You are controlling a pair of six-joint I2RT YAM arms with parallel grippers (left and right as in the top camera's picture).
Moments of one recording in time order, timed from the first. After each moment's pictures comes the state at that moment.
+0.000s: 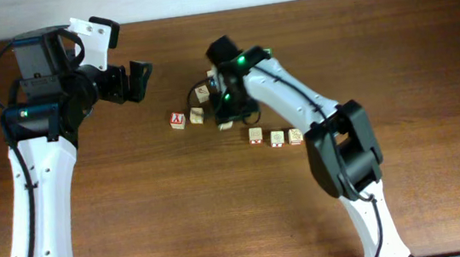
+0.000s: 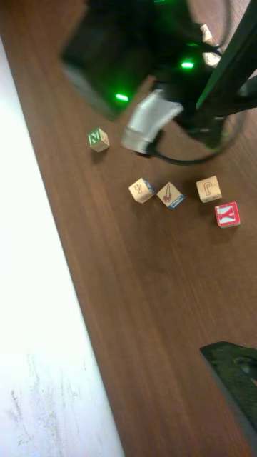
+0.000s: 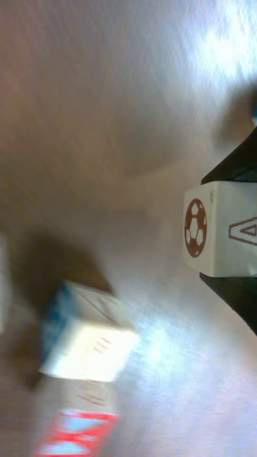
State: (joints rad) left arm 0.04 1.53 1.54 -0.70 0.41 0.24; right arm 0.52 2.35 1.99 -1.05 -0.27 0.32
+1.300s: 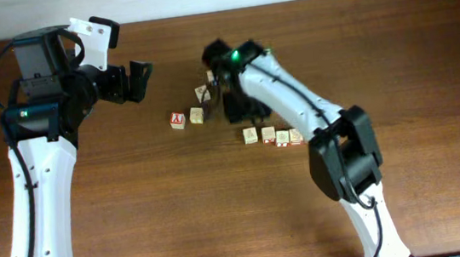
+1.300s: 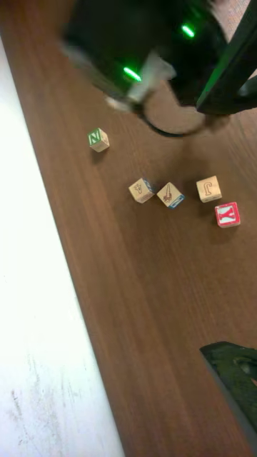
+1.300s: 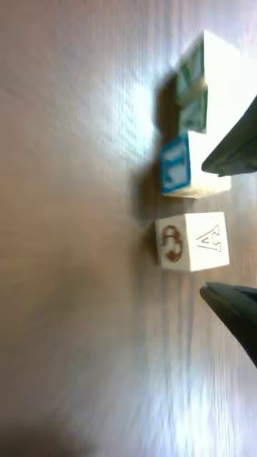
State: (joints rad) left arm 0.04 1.53 1.54 -0.69 0.41 0.24; right arm 0.53 2.33 2.13 -1.35 0.07 0.54
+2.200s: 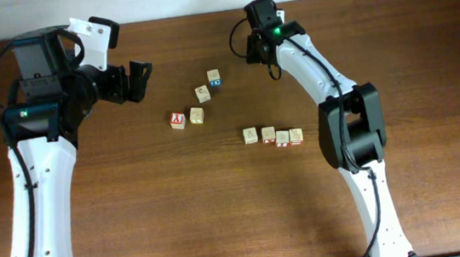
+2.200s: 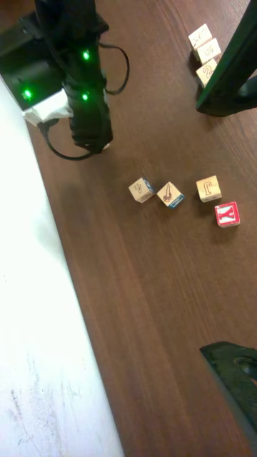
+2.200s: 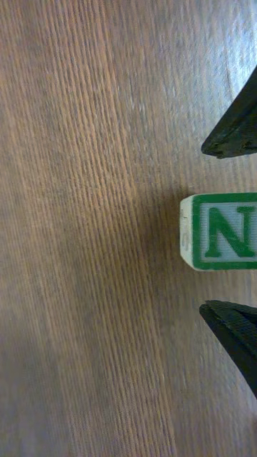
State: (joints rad) left arm 0.04 1.53 1.54 -0.70 0.41 0.24; right arm 0.30 2.56 2.23 -0.73 0.18 0.44
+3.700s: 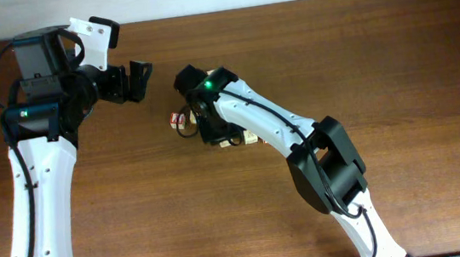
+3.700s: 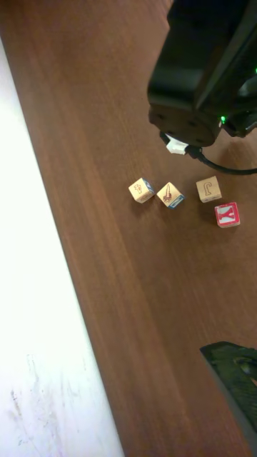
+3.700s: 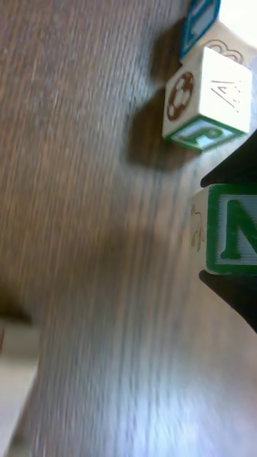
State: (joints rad) left arm 0.04 1.53 1.54 -0.70 0.41 0.24; right arm 0.68 2.35 2.00 -1.17 0.05 0.50
